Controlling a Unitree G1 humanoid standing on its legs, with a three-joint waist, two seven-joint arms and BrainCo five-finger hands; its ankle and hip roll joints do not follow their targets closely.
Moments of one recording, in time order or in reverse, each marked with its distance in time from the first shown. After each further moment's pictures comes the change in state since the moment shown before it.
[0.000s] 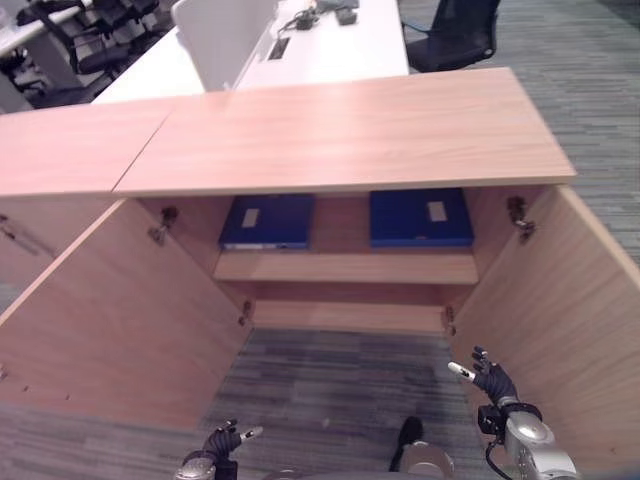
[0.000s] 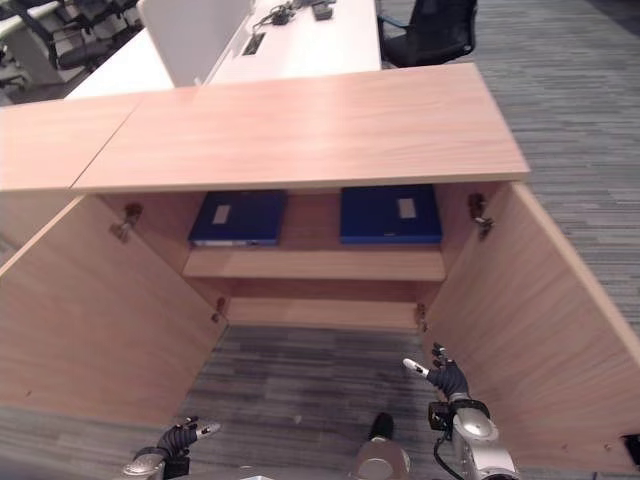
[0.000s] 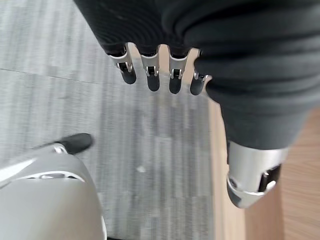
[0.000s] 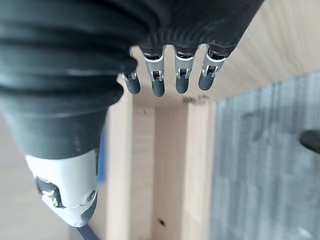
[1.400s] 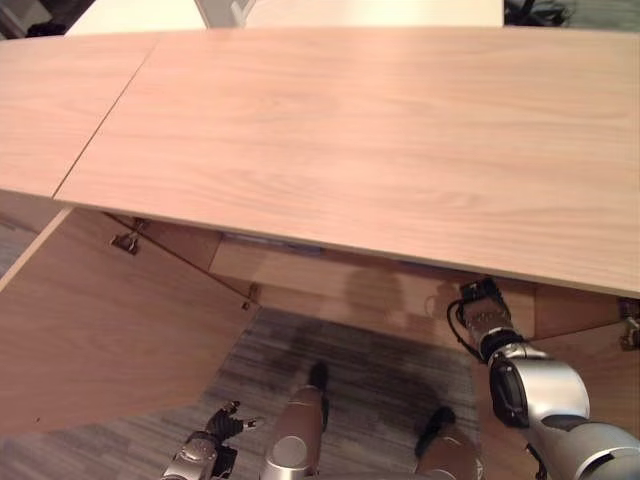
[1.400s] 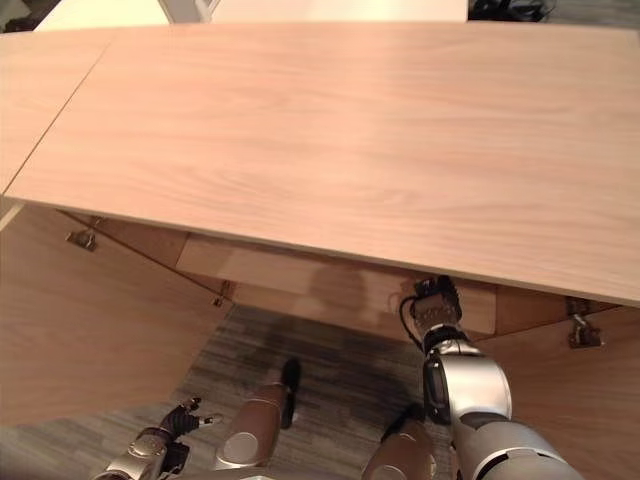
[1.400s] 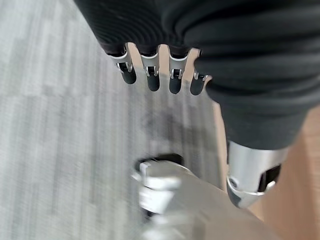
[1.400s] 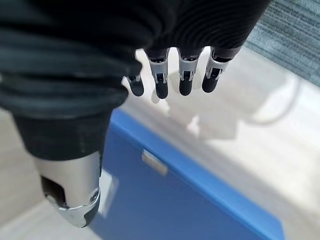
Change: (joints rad) left arm 0.001 0.079 -0.250 -0.102 -0.063 0.021 0.076; right arm -0.720 0.161 -0.264 0.672 0.787 -0.046 -0.314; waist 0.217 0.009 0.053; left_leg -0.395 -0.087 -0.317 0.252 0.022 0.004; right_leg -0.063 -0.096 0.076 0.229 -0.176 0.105
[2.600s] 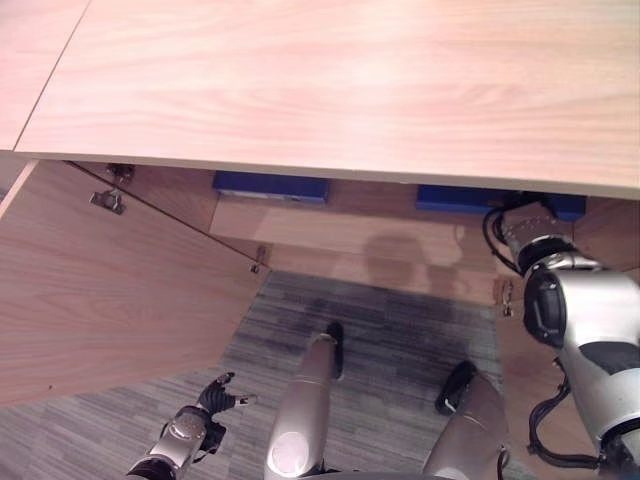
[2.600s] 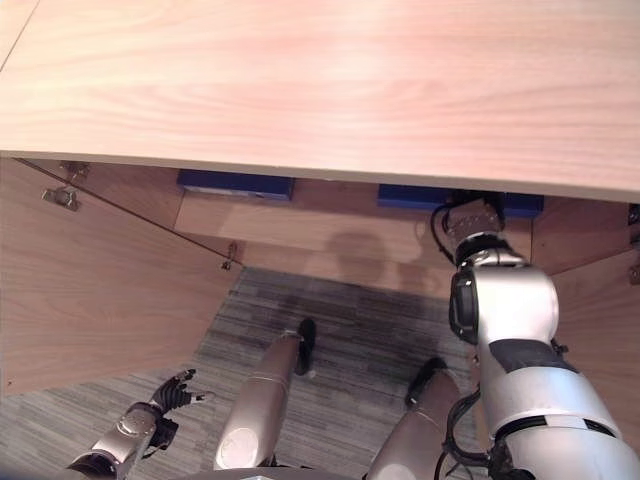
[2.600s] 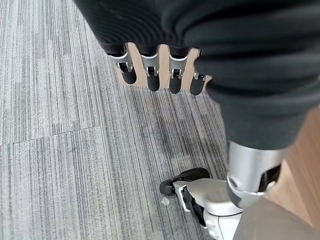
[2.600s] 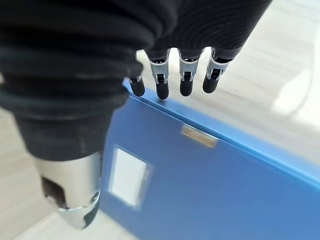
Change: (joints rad) left arm -0.063 0.119 -0.096 -0.086 0.001 -0.019 0.027; right arm -0.533 -0.177 0.060 0.237 0.075 0.024 -0.128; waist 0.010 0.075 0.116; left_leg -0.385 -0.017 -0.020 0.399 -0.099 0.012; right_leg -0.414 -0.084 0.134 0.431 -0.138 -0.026
